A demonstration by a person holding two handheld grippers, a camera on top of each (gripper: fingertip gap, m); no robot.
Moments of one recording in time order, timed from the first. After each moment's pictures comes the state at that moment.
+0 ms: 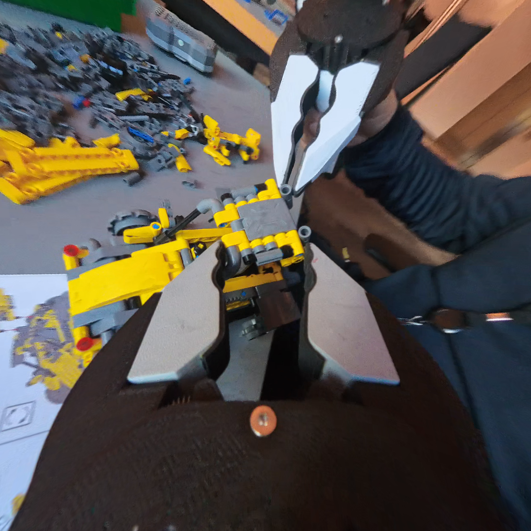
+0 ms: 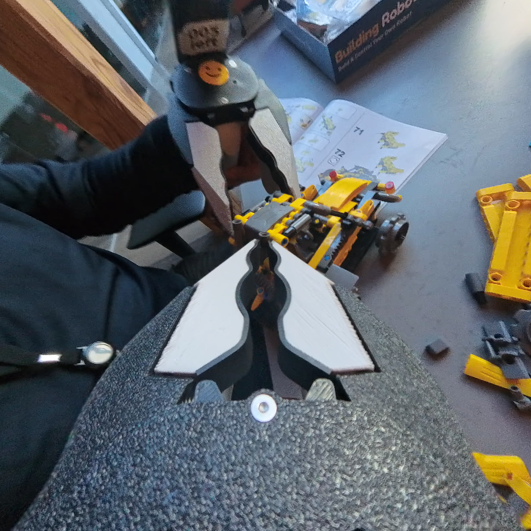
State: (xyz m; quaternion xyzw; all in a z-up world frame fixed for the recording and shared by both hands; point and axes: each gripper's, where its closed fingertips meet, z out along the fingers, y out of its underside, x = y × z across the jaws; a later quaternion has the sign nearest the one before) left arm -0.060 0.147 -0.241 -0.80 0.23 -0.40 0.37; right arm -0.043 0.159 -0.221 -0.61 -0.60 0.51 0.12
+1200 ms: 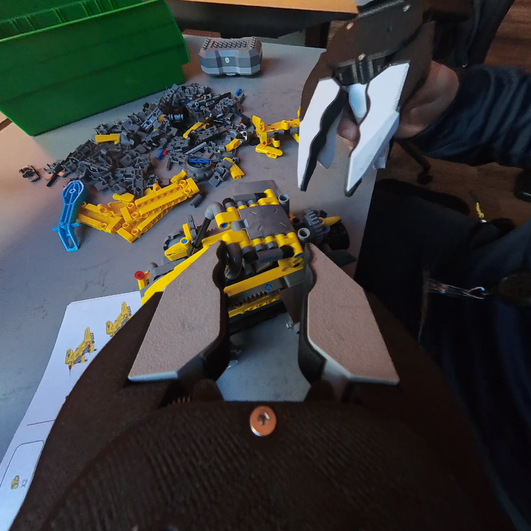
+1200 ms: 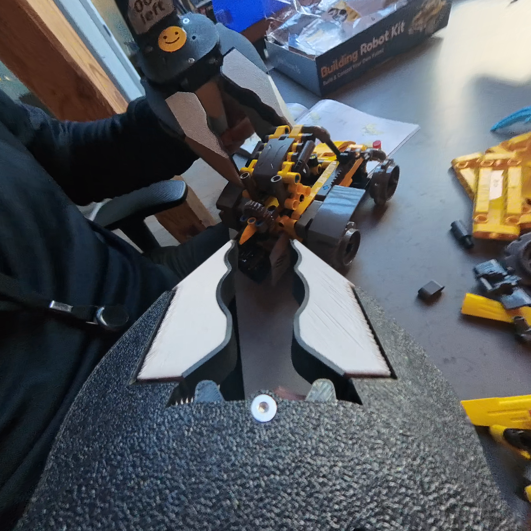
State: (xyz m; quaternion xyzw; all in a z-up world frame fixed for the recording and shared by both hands) left arm -0.067 0.157 -0.259 -0.80 0.34 -0.17 0.47; right arm -0.004 0.160 -0.269 -0.57 -0.58 0.54 0.23
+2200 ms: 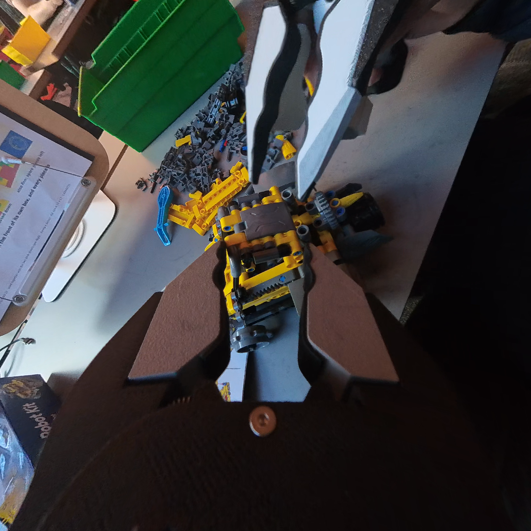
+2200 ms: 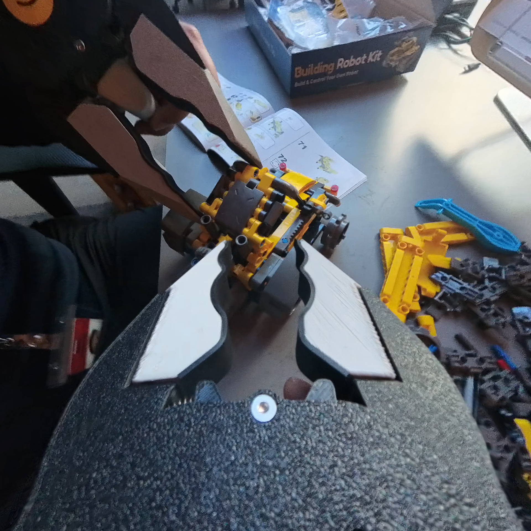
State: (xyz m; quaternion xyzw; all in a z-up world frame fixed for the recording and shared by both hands) left arm -0.080 0.168 -0.256 -0.80 0.37 0.06 0.47; right arm -0.056 0.194 -0.260 -0.53 -0.68 0.41 0.29
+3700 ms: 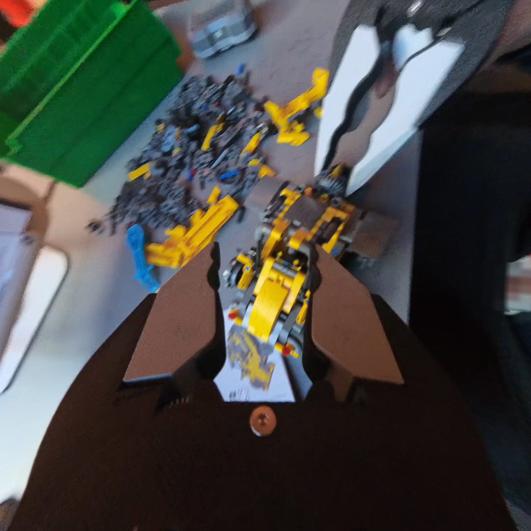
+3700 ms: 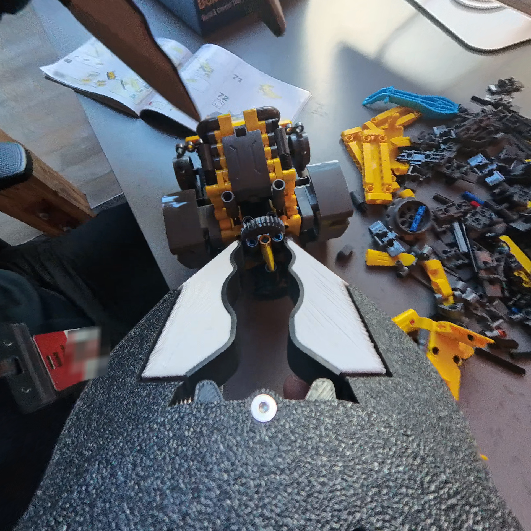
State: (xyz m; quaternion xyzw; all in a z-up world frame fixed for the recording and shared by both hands) left arm -0.074 0.198 -0.230 -0.79 0.47 -0.07 0.40; right arm -0.003 0.196 -0.284 -0.67 -0.58 0.33 0.32
